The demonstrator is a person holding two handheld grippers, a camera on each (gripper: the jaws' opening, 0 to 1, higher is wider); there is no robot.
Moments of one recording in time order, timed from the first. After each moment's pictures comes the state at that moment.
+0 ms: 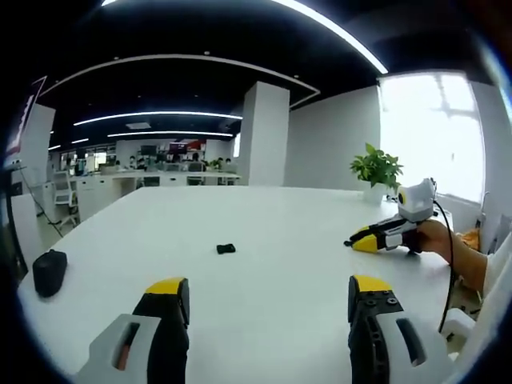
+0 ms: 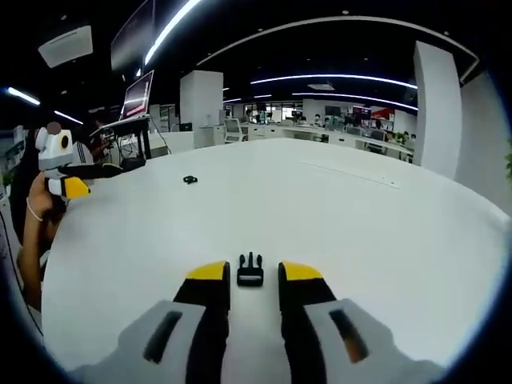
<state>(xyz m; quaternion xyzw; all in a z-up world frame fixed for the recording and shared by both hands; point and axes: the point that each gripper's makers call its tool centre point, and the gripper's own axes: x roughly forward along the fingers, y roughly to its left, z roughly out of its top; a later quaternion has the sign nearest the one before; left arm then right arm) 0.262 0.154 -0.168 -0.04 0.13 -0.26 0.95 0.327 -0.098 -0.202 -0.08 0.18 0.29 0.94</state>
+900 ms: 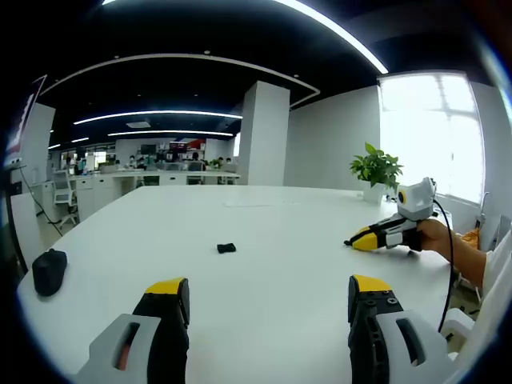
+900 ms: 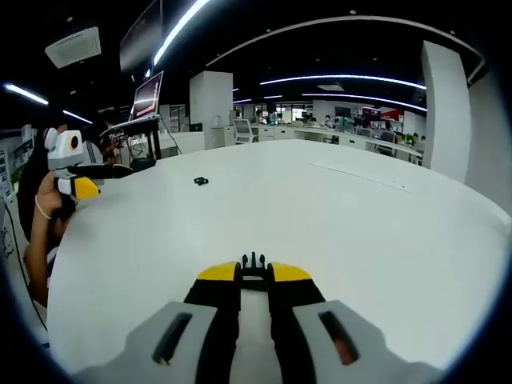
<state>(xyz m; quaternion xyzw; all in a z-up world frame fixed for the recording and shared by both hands) 0.261 0.156 -0.167 -0.04 0.13 -0.26 0.95 0.322 -0.088 -0.199 -0.08 0.17 0.33 0.92</state>
